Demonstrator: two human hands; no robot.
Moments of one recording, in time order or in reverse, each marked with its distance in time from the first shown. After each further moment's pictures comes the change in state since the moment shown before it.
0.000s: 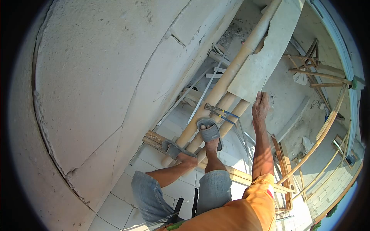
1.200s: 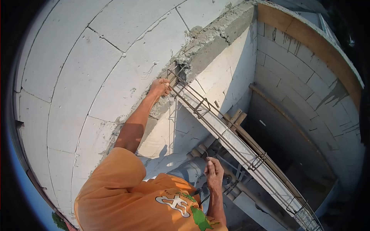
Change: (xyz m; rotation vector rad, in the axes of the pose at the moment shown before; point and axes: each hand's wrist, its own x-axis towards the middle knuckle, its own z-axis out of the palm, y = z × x) left_hand -0.104 0.177 -0.144 -0.273 0.143 0.087; right_hand -0.295 -0.626 -0.334 0.576 -1.990 -0.153
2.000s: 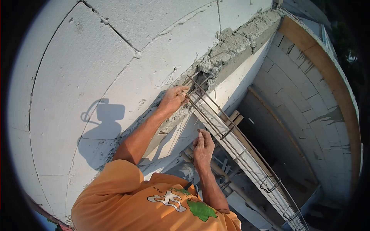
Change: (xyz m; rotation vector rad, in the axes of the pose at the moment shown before) left_hand -0.002 0.006 -0.025 -0.205 -0.180 -0.022; right_hand 0.137 -0.016 0.201 -0.148 0.062 -0.068
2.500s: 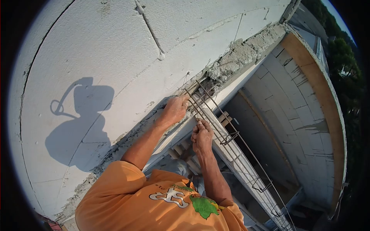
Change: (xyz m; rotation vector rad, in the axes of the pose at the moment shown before) left_hand -0.012 -0.015 -0.022 0.358 0.063 0.251; right_hand 0.047 -0.026 0.045 0.195 -0.005 0.326
